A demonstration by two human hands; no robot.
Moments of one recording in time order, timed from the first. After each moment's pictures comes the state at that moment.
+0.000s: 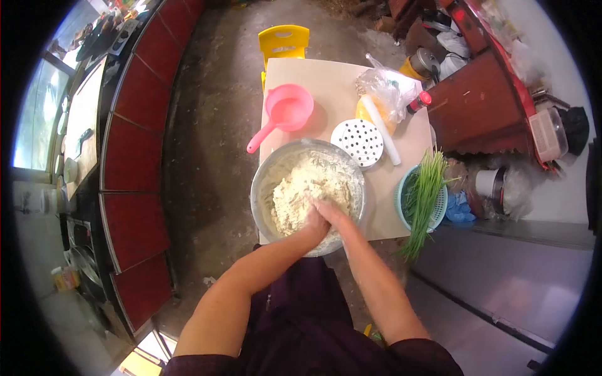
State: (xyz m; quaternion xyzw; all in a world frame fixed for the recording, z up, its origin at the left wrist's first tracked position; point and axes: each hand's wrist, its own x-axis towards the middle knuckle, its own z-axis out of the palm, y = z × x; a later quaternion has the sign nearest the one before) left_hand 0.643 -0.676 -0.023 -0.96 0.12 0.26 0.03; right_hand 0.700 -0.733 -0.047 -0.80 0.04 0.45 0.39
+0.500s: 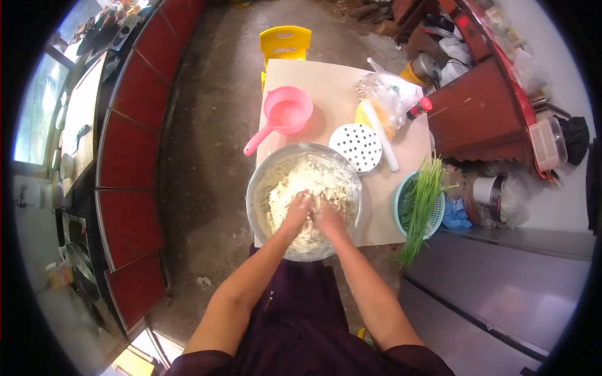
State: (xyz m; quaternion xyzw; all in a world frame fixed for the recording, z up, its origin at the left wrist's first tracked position) left_hand 0.651 -0.633 -0.055 -0.58 -0.31 0.05 -0.75; right_hand 0.683 -0.740 -0.027 -0.93 -0.09 0.29 0.21
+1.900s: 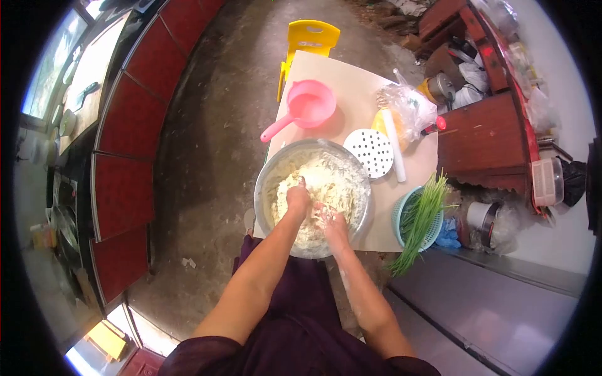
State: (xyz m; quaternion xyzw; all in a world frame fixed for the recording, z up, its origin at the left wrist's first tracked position) left_hand 0.674 -0.605 -0.082 -0.53 -0.54 0.11 -0.65; right_hand 0.657 -0.728 0.028 -0.74 0.06 0.38 0.55
